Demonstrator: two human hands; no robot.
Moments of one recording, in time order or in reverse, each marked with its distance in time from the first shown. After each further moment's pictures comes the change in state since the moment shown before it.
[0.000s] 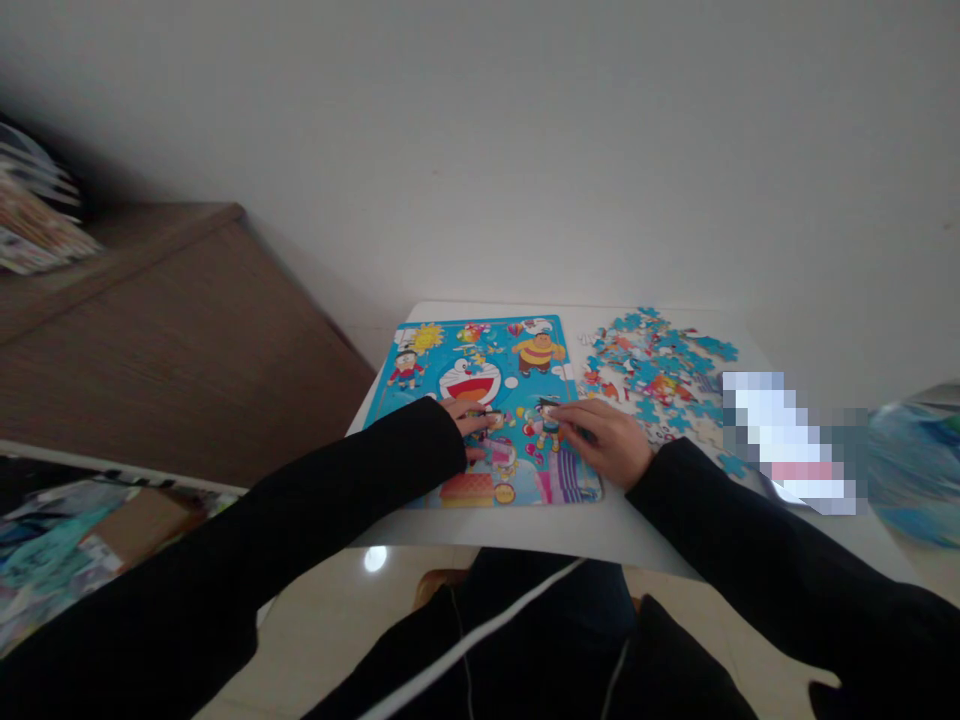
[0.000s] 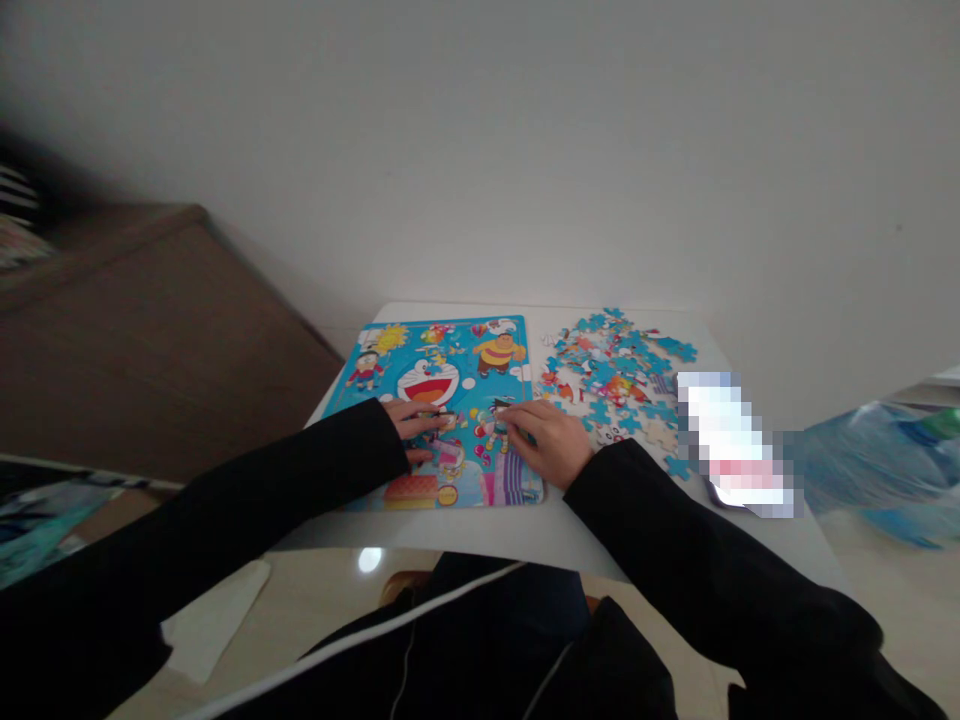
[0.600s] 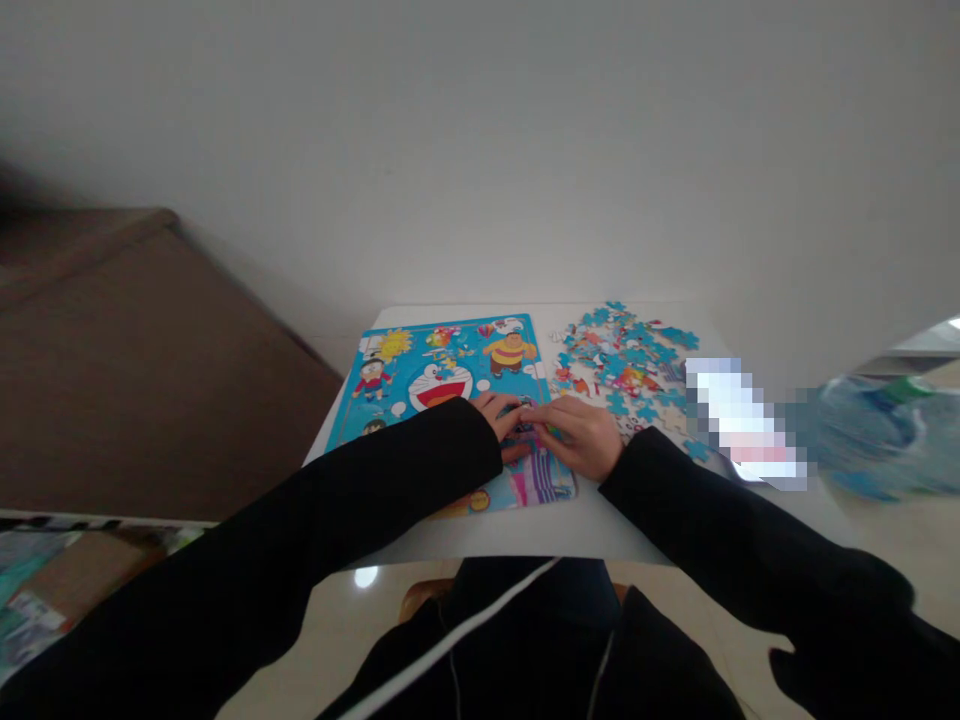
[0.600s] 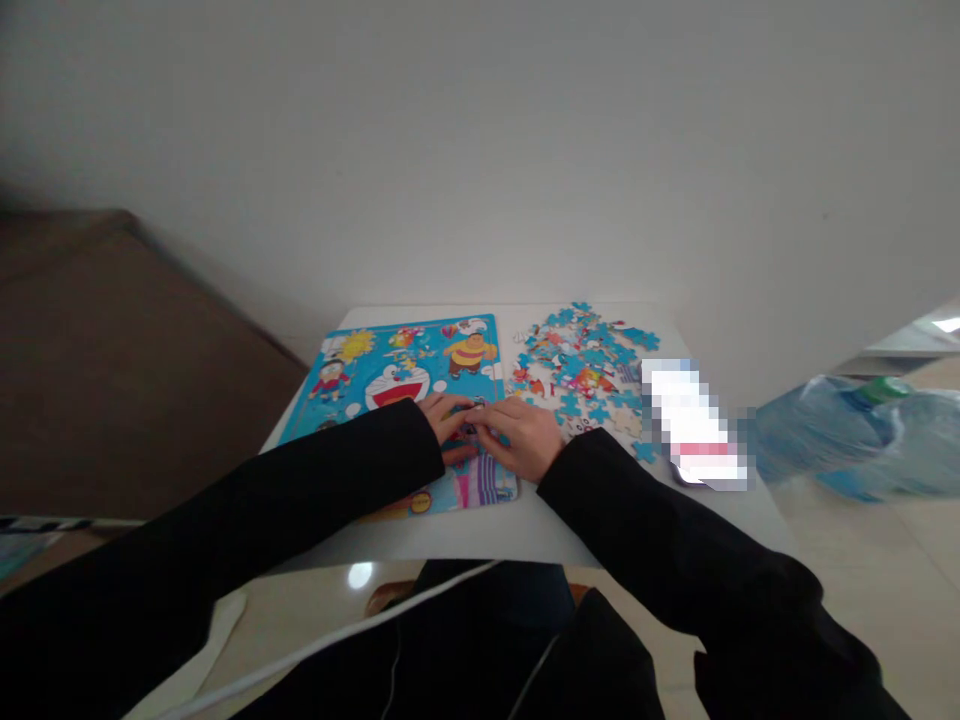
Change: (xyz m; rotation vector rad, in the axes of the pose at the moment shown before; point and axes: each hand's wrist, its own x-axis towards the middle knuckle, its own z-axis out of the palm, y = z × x) left_hand 0.067 0.050 0.016 -0.045 0.083 0.072; right_hand 0.002 -0.004 -0.003 0.024 0.029 -0.054
